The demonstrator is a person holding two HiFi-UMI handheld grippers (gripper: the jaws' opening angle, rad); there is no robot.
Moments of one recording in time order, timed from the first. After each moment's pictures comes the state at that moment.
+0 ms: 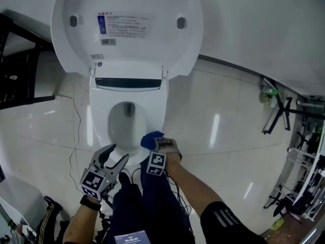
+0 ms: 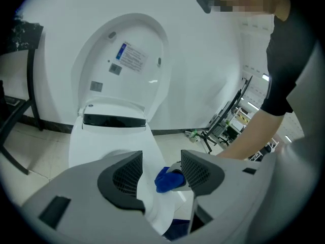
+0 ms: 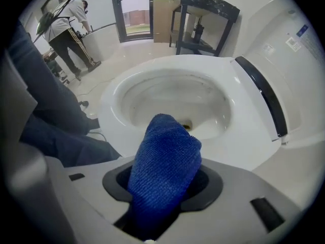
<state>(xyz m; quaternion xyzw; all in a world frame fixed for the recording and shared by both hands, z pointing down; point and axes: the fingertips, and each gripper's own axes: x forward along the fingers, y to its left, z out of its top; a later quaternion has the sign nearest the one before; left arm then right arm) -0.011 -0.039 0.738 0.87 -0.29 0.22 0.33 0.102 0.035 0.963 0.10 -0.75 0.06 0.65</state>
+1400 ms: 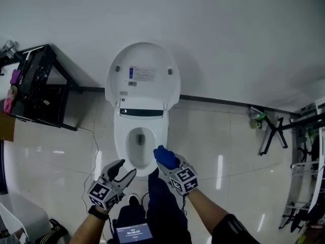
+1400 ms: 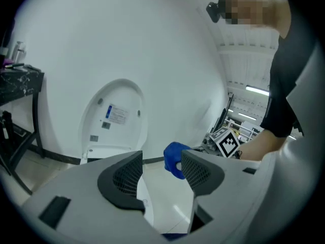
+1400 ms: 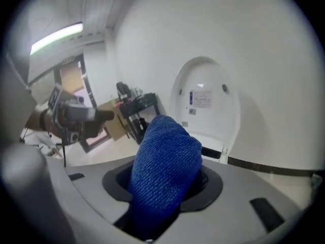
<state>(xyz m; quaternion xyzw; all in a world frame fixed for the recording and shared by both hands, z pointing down) -0.052 0.023 0.511 0.91 -0.31 0.11 0.25 0.084 0.007 0.595 0.40 -0.85 0.26 0.22</state>
